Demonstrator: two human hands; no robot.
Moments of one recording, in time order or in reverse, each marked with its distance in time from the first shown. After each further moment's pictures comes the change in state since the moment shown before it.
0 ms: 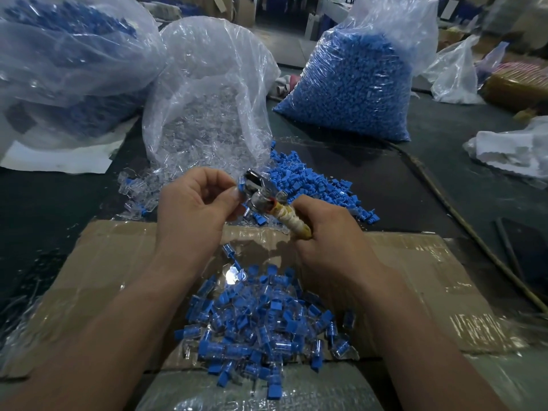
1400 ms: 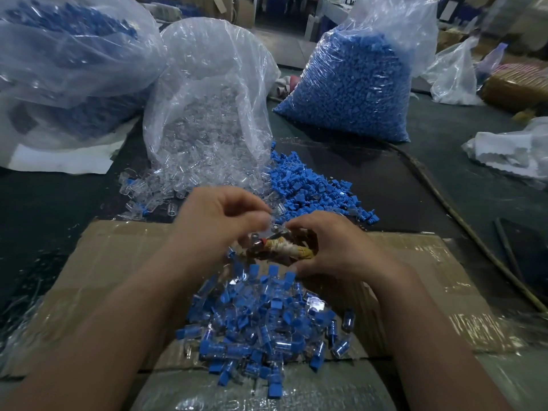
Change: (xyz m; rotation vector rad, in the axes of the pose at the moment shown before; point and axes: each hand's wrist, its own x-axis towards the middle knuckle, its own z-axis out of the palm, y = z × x) left_hand -0.004 0.005 -0.006 0.046 -0.360 -0.208; right_hand 0.006 0.022 -0.004 -0.064 -0.321 0.048
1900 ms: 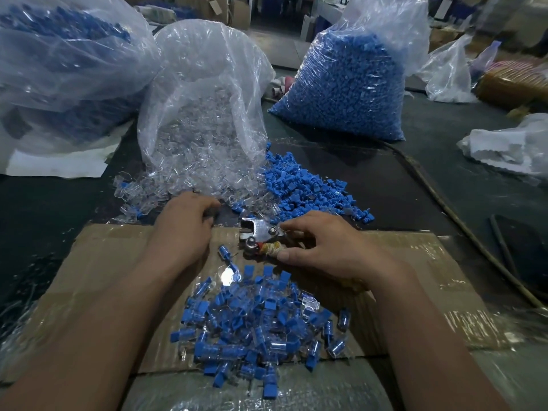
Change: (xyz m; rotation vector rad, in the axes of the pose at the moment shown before) left_hand 0.039 -0.046 -0.022 0.909 0.176 0.022; right_hand -0.001 0.005 -0.001 0.036 -0.011 0.027
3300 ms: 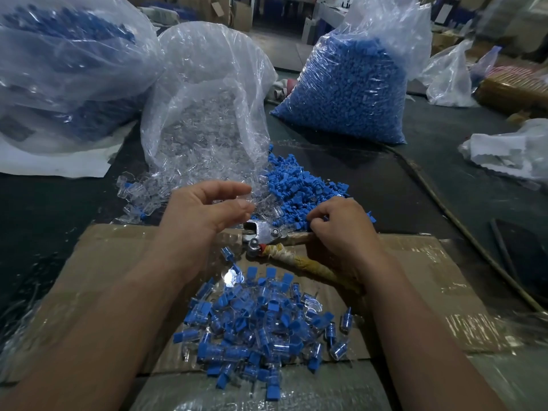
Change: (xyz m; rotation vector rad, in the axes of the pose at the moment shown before) left_hand -0.025 0.033 -0.020 -1.209 -0.080 -0.116; right_hand 0.021 0.013 0.001 -0.065 0.366 0.229
